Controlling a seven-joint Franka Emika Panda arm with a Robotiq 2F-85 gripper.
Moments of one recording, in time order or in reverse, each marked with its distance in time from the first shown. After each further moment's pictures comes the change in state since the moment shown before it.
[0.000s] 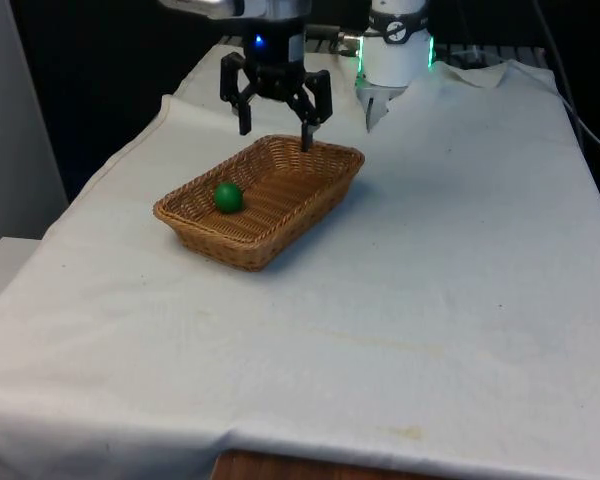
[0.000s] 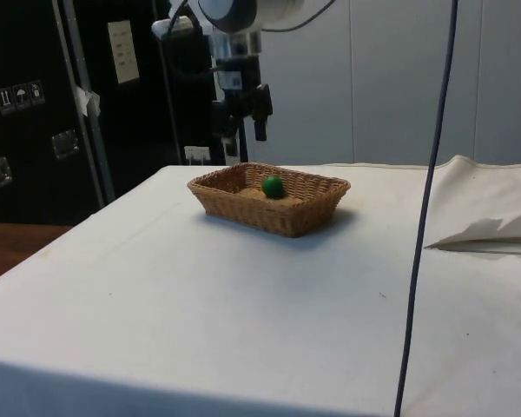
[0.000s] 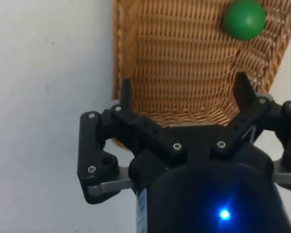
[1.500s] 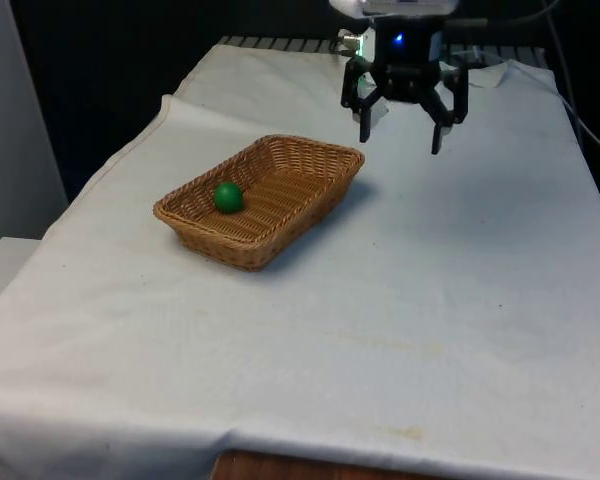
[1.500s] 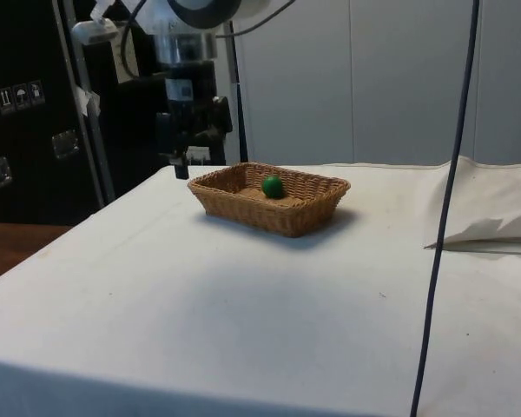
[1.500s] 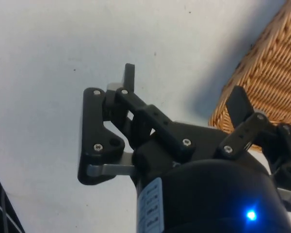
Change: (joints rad) arm 0.045 -0.067 0.232 0.009 -0.097 -0.008 0.293
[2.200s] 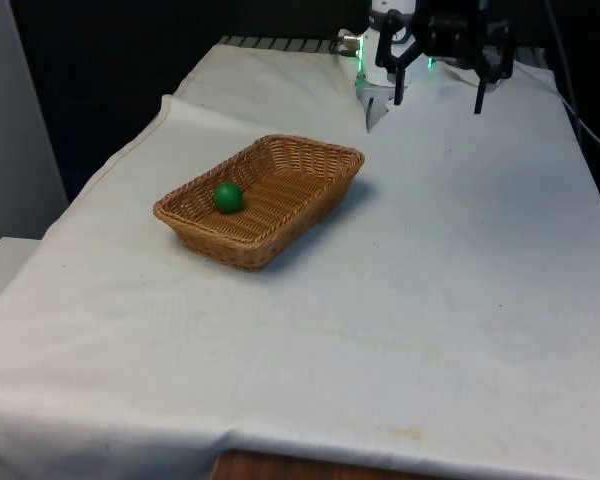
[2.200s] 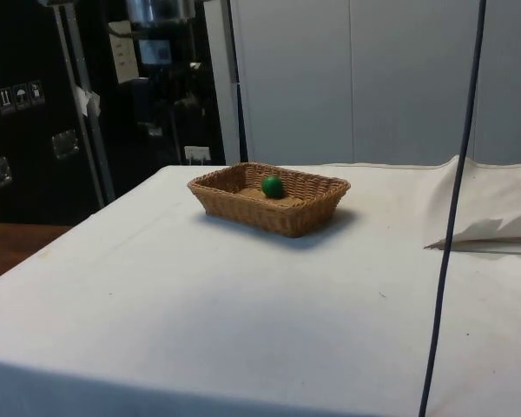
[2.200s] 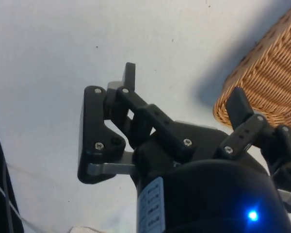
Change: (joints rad) arm 0.001 -0.068 0.066 0.083 -0.094 -0.139 0.027
